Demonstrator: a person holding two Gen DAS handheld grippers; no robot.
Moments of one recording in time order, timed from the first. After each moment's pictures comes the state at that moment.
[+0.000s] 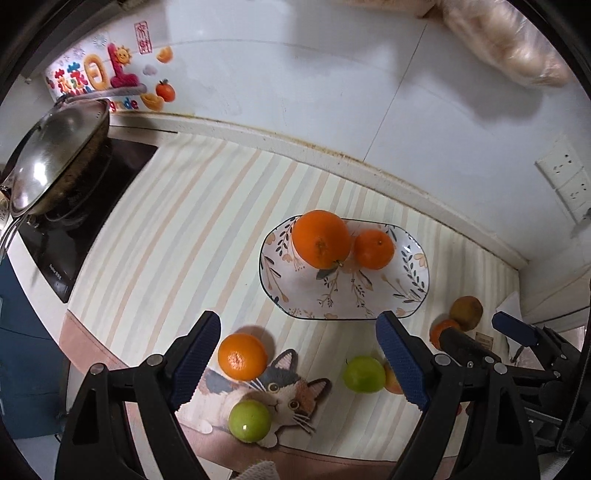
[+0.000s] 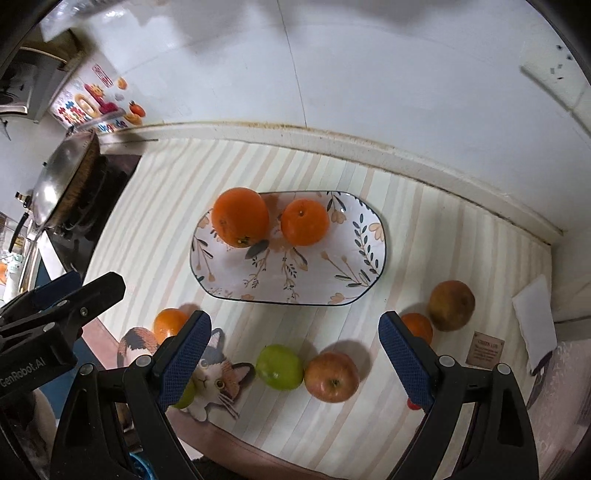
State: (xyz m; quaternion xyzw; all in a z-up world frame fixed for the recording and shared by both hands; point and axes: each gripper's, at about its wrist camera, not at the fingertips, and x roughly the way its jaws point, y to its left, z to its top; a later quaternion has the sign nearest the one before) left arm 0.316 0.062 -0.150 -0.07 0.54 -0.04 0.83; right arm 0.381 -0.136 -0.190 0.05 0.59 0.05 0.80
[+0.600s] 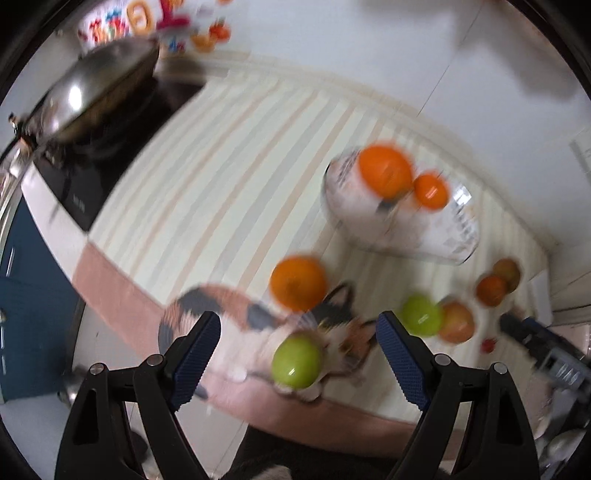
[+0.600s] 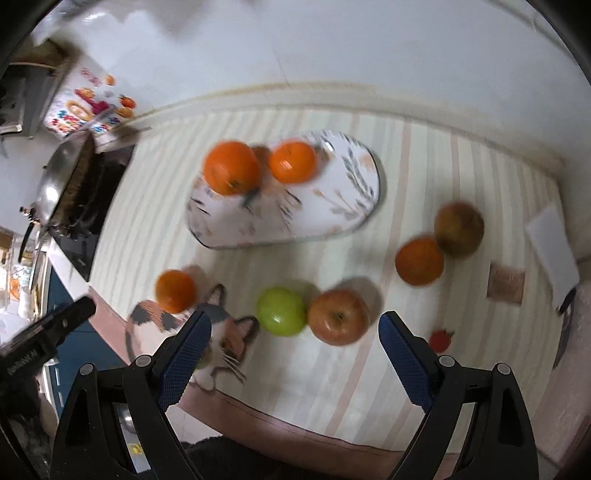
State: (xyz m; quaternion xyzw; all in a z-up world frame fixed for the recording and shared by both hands) left arm 0.266 0.108 -0.216 -0.08 0.60 0.02 0.79; right arm 0.331 -0.162 -0.245 0.11 0.64 0.04 0.76
